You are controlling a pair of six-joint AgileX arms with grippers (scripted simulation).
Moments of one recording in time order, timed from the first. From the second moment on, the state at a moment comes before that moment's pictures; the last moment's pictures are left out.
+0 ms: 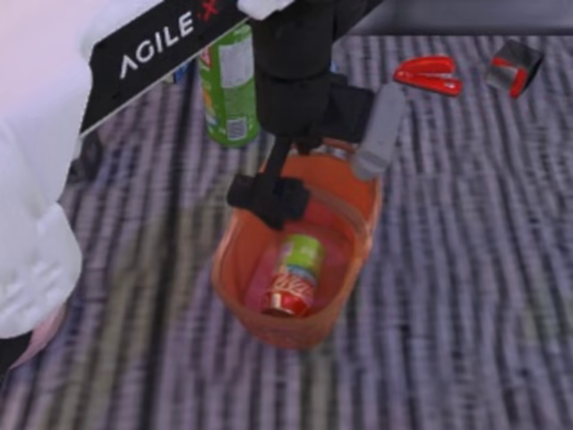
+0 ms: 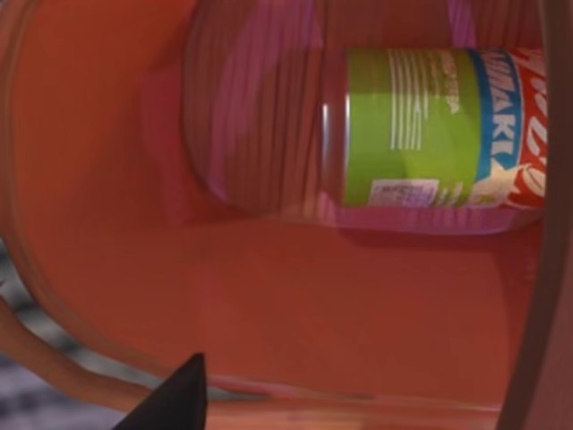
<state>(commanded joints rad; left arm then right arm) -0.71 2.23 2.22 -1.55 0.00 1.17 0.01 0.00 0.00 0.00 0.00 0.00</state>
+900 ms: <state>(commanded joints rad) -0.71 2.21 2.10 -1.46 0.00 1.18 0.01 0.00 0.00 0.00 0.00 0.00</state>
